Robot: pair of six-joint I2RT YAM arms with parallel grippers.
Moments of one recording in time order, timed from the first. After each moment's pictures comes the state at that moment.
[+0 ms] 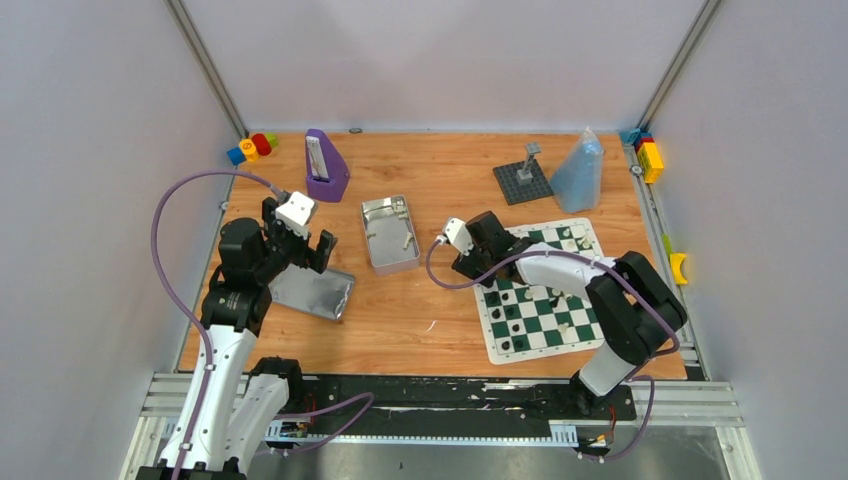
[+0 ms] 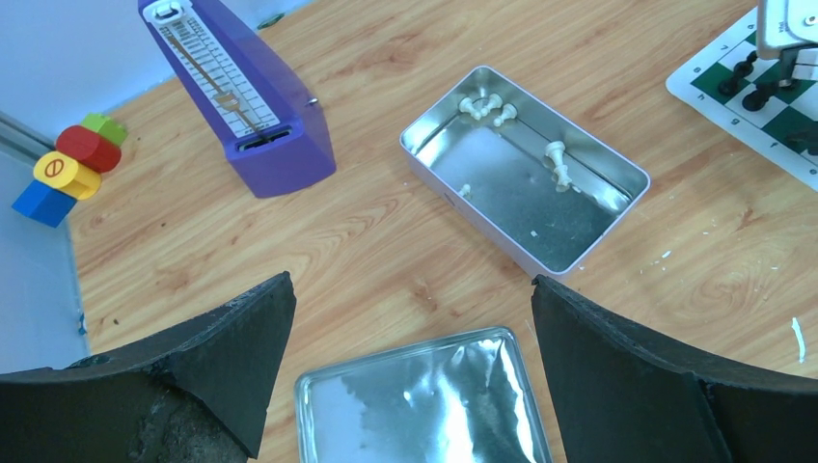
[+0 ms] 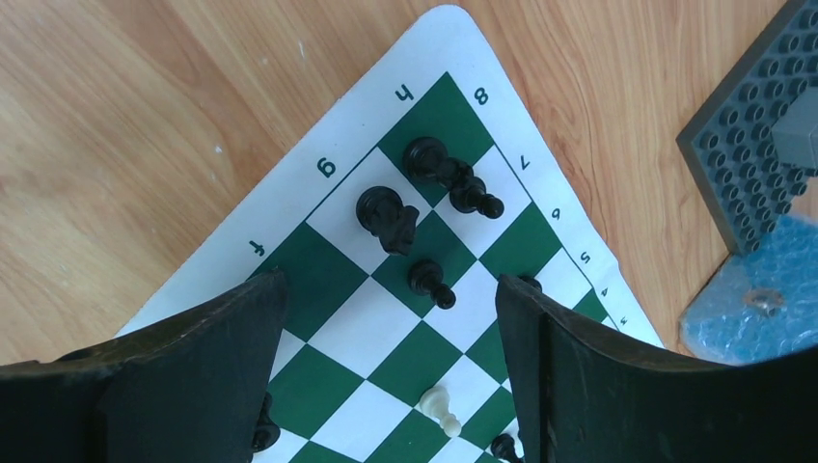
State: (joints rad) left arm -0.06 0.69 0.73 -0.35 0.37 0.31; right arm 0.65 1.62 0.87 -0.18 0.20 -0.53
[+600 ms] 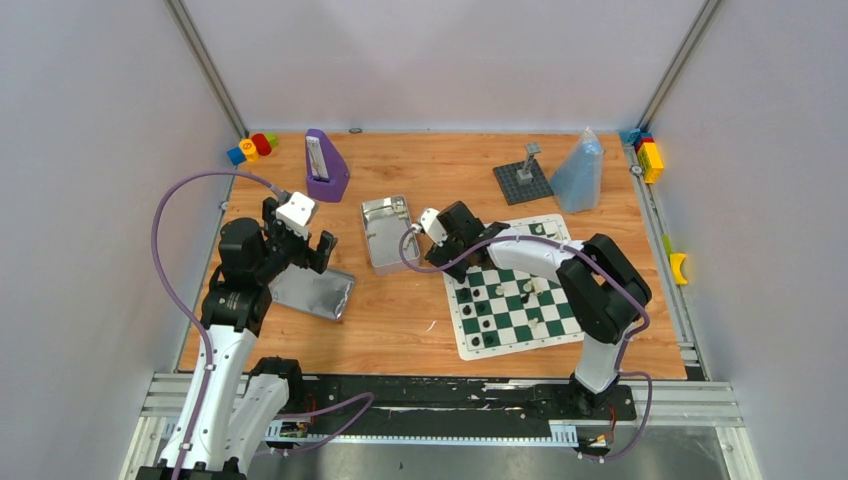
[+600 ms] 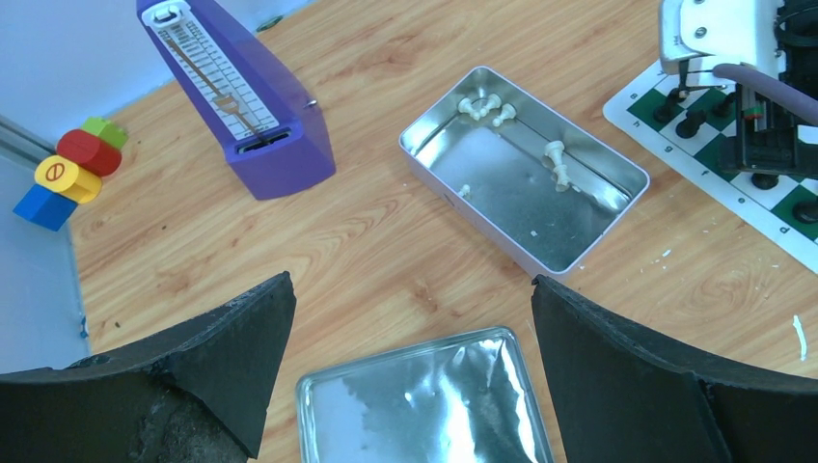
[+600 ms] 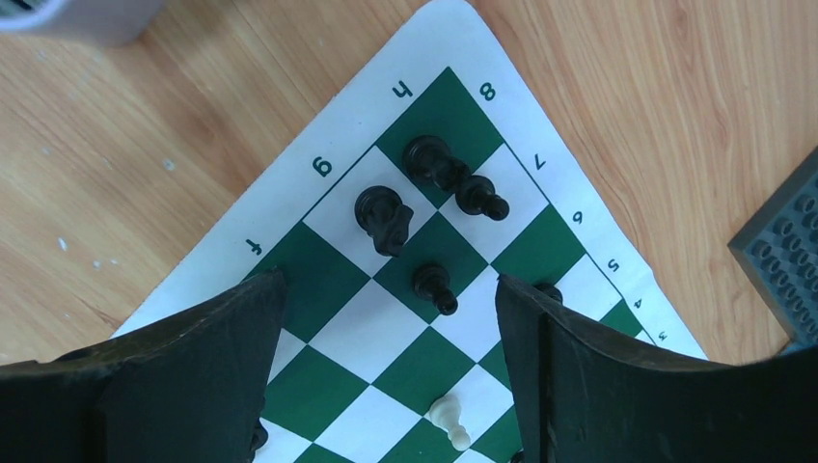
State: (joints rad) left arm -0.06 0.69 0.73 -0.35 0.37 0.32; right arm 0.73 1.80 1.10 -0.27 0.16 -0.40
